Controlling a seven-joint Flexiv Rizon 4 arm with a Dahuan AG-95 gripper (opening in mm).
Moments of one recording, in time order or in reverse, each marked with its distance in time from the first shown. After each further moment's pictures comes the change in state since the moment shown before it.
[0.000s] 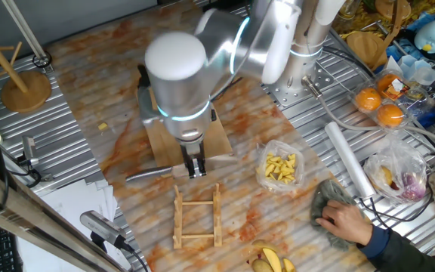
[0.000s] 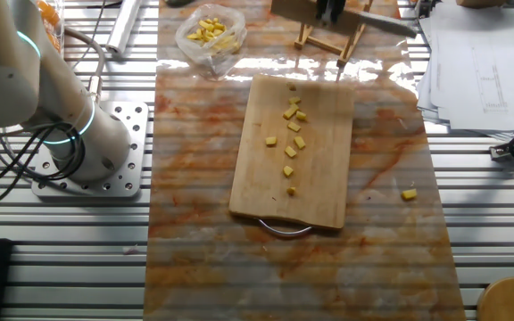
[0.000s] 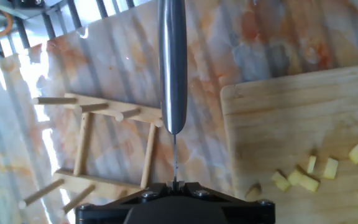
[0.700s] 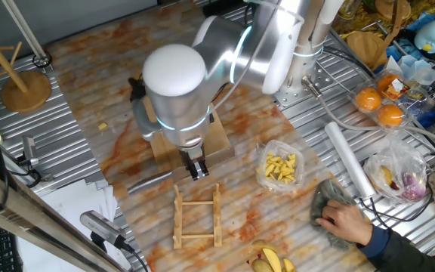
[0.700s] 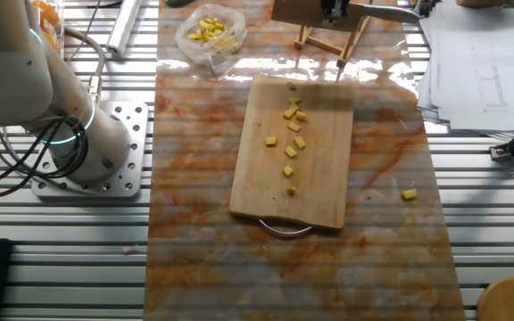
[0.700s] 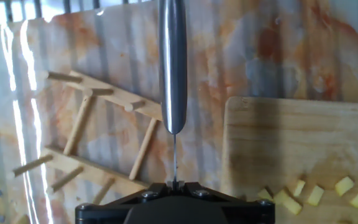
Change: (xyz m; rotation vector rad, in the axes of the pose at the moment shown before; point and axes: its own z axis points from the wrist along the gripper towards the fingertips) arm 0.001 -0.001 -0.001 0.049 0.026 -0.208
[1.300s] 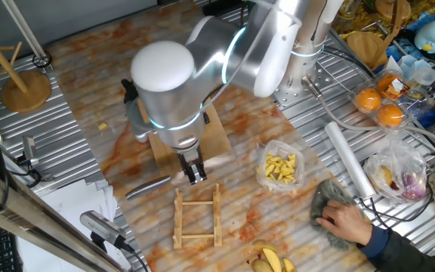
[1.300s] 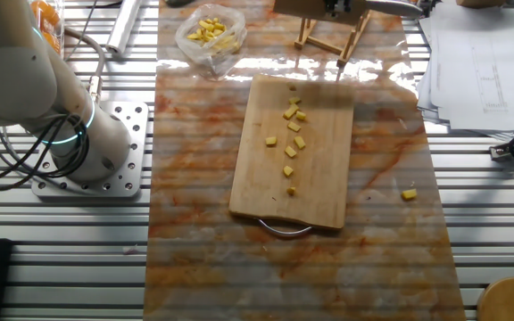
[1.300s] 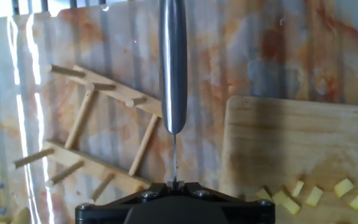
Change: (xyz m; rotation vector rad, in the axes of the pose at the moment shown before) arm -0.010 0.022 -0.006 -0.075 0.019 0.084
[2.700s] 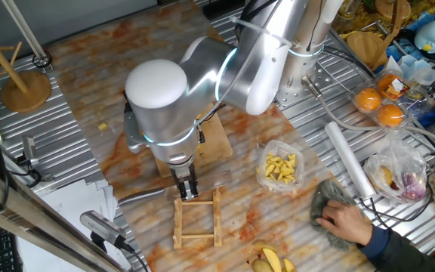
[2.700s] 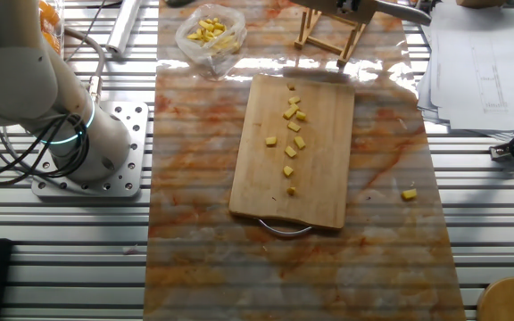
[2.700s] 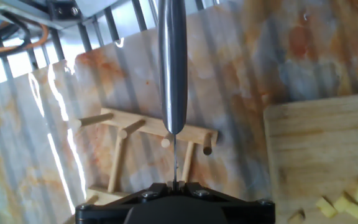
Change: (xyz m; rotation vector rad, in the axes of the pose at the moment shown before) arm -0.029 0.024 0.027 -0.023 -0.020 0.107
